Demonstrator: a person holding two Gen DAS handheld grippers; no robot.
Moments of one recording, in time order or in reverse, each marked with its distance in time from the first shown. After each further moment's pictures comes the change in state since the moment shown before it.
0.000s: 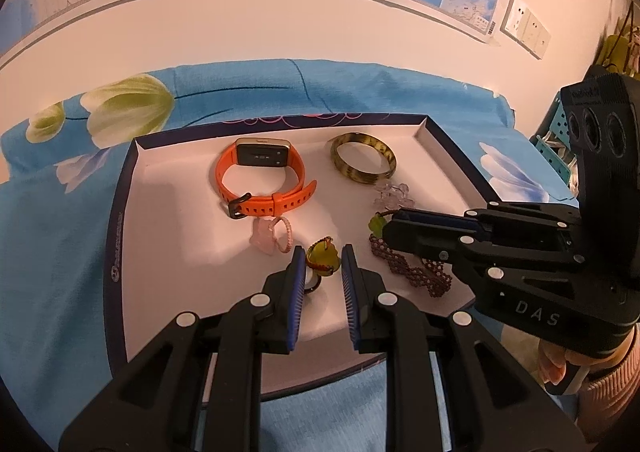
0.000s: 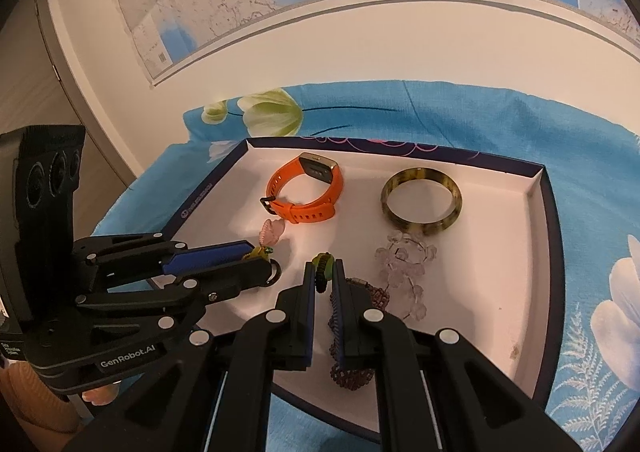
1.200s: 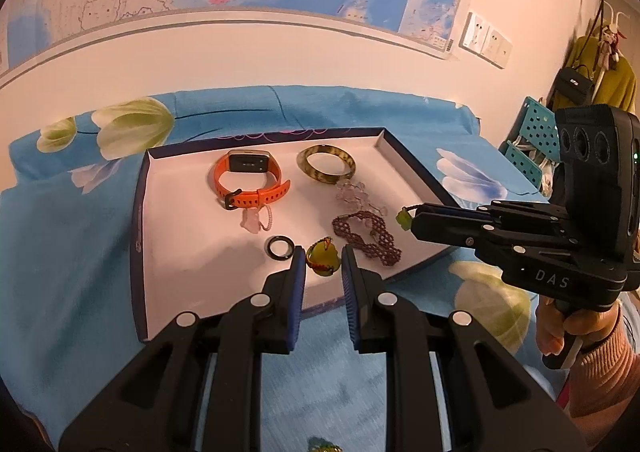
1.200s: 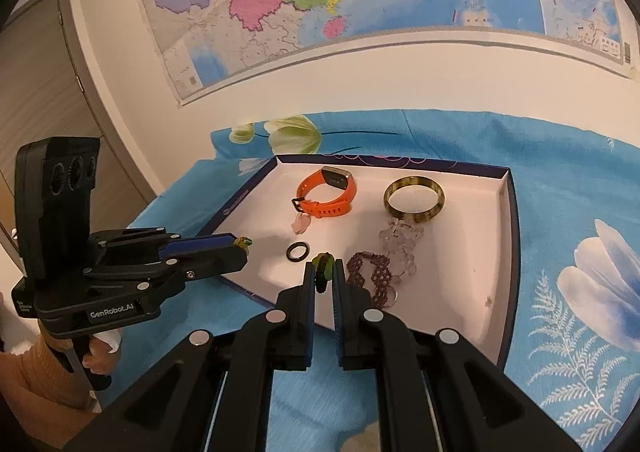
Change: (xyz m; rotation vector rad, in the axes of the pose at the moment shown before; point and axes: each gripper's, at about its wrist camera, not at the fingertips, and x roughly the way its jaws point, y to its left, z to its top) left arm -0.057 -0.008 -0.023 0.036 -0.077 -0.066; right arm -0.059 0.004 -0.024 -0.011 -0.099 0.038
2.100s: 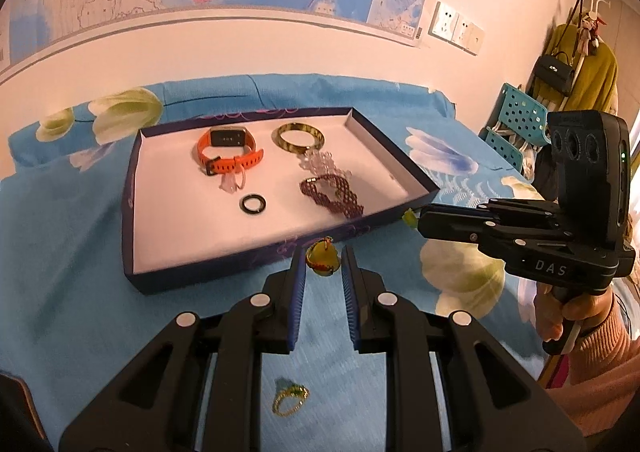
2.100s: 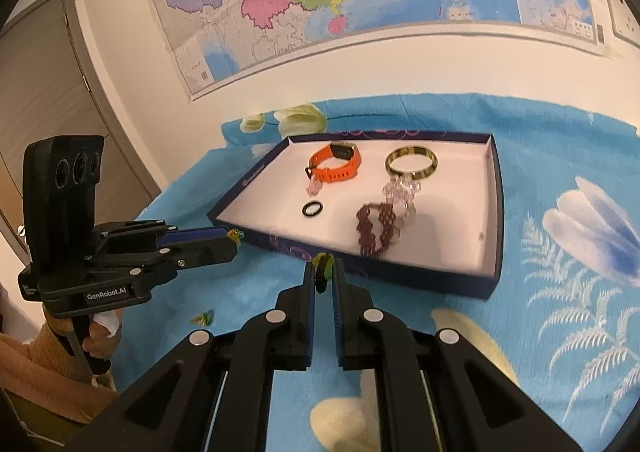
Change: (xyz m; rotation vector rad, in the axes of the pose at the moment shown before) left arm -0.031 -0.018 -0.035 0.035 0.002 -0.049; right arm -0.039 0.009 -0.039 0.012 -0.013 0.010
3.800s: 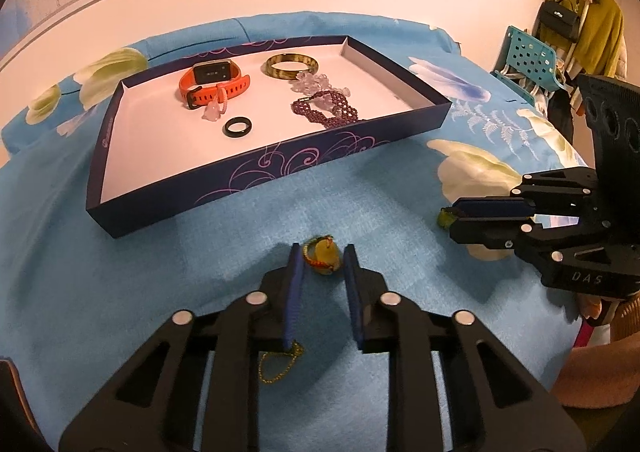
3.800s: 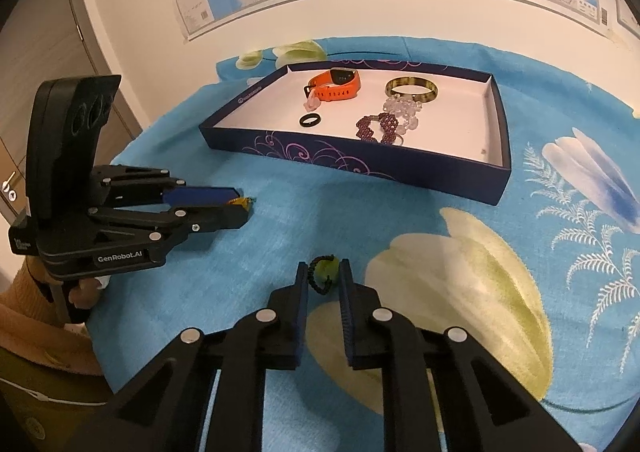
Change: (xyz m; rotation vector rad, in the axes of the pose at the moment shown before) left arm 0.032 -0.015 -0.041 0.078 0.157 0.058; right arm 0.006 0.014 -0.058 -0.061 0.147 -0.072
